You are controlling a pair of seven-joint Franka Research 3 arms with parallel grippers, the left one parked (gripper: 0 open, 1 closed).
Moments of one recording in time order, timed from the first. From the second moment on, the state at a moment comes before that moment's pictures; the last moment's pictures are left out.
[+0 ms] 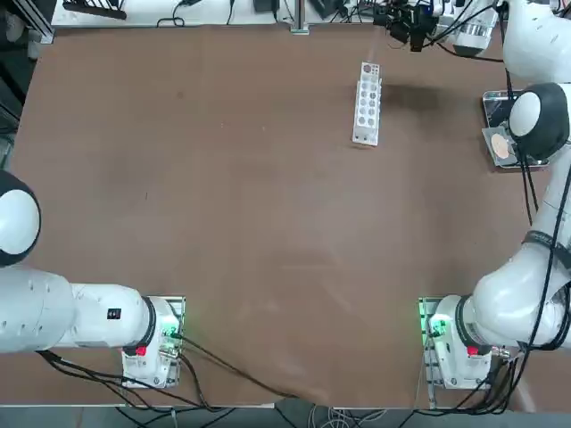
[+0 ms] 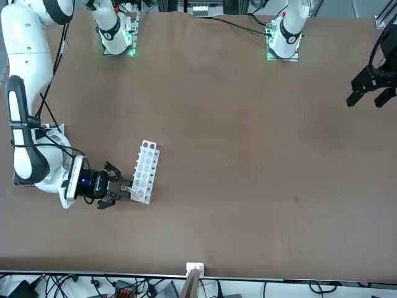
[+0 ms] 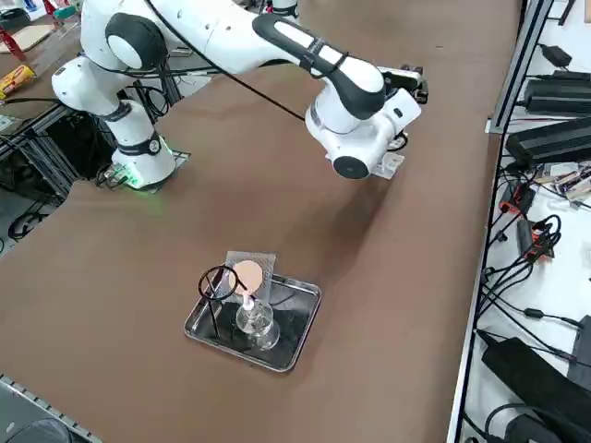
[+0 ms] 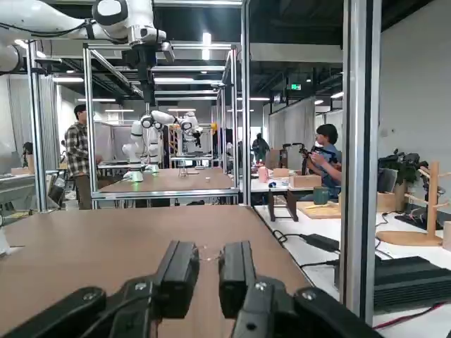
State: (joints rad) arm -0.16 0.84 0.20 -1.40 1.53 1.69 -2.23
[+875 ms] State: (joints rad) arm -0.16 0.87 0.20 -1.41 1.53 1.67 -2.25
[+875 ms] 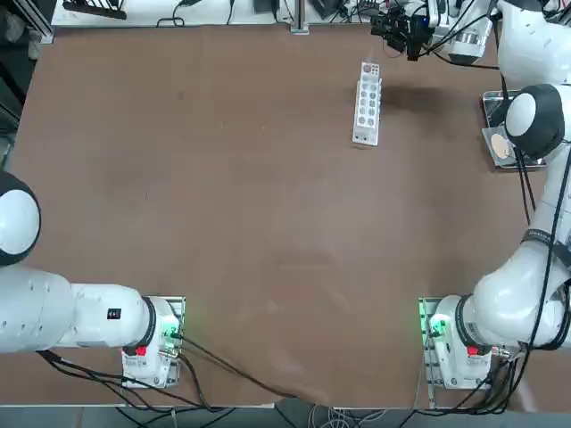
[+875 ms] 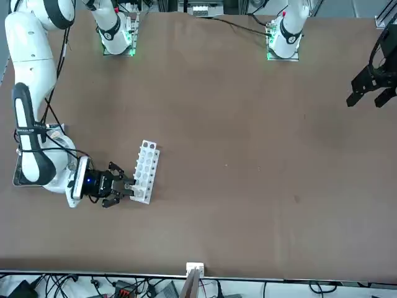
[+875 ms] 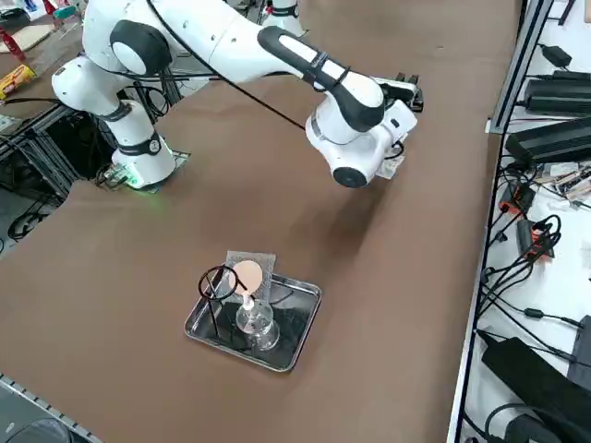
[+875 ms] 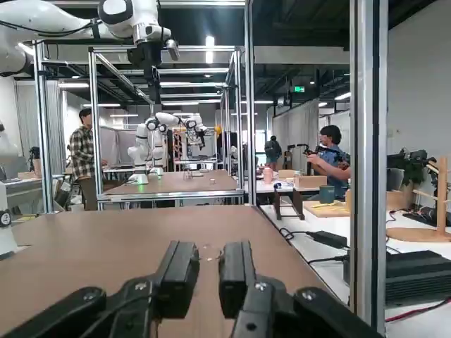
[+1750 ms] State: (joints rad) arm -0.17 0.90 0.20 -1.41 1.52 1.67 -2.28
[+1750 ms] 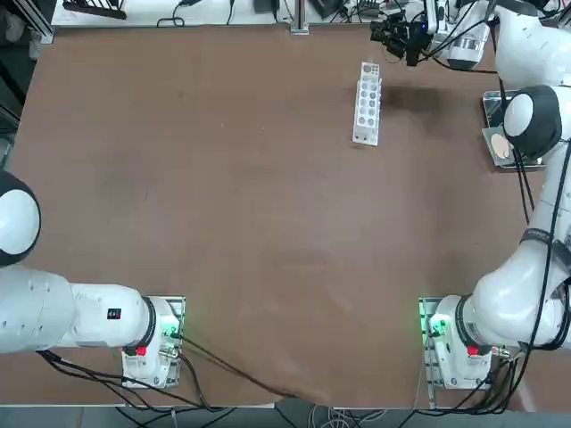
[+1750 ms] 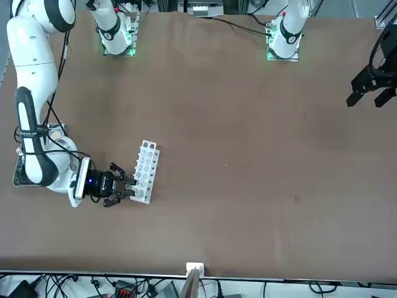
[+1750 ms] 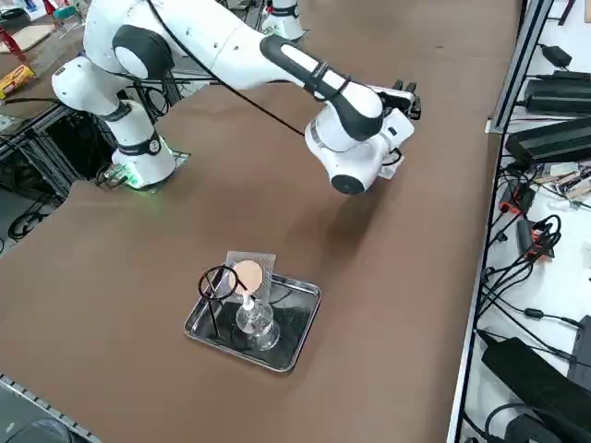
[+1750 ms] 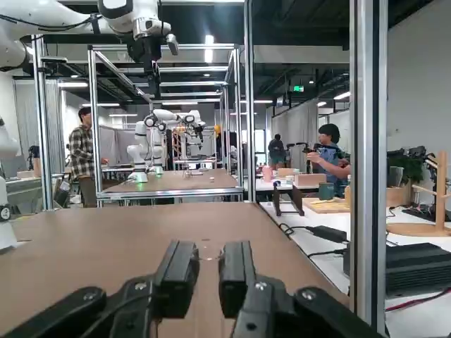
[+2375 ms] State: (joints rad) arm -0.16 0.92 0.20 -1.41 1.52 1.67 -2.31
